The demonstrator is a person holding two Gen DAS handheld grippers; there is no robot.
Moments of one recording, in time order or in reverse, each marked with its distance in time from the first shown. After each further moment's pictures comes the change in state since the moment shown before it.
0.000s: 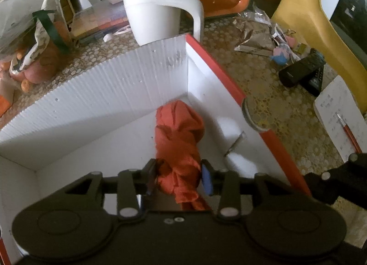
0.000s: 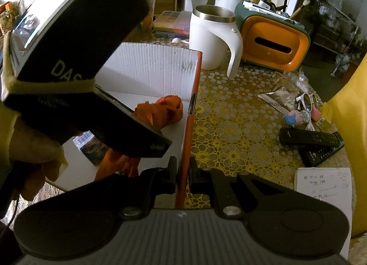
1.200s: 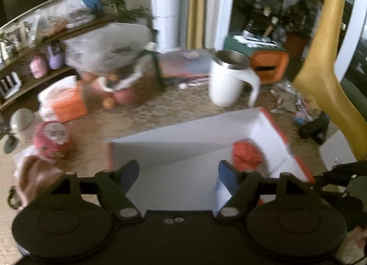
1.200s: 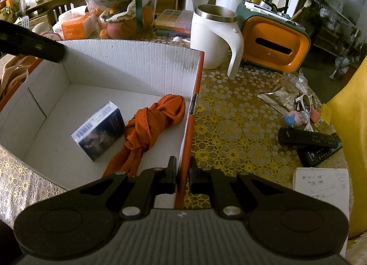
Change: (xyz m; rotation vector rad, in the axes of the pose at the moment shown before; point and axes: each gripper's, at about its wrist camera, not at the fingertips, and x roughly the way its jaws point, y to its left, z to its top) left arm -0.130 0.119 -0.050 -0.162 -0.269 0.075; right arm -0.001 0.001 -0.003 -0.011 0.002 -0.002
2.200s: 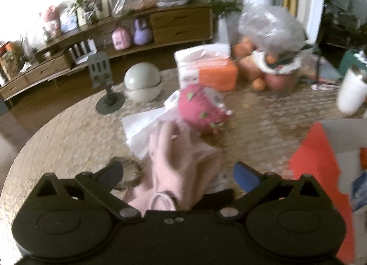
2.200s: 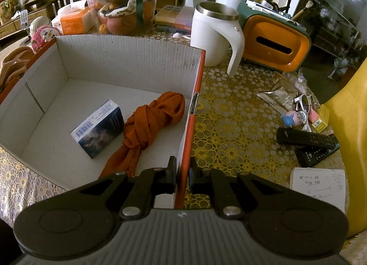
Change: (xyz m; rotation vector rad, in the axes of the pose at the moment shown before) left arm 0.012 0.227 -0.058 -0.205 0.034 0.303; right arm -0.004 -0.007 -0.003 -0.004 0.016 -0.008
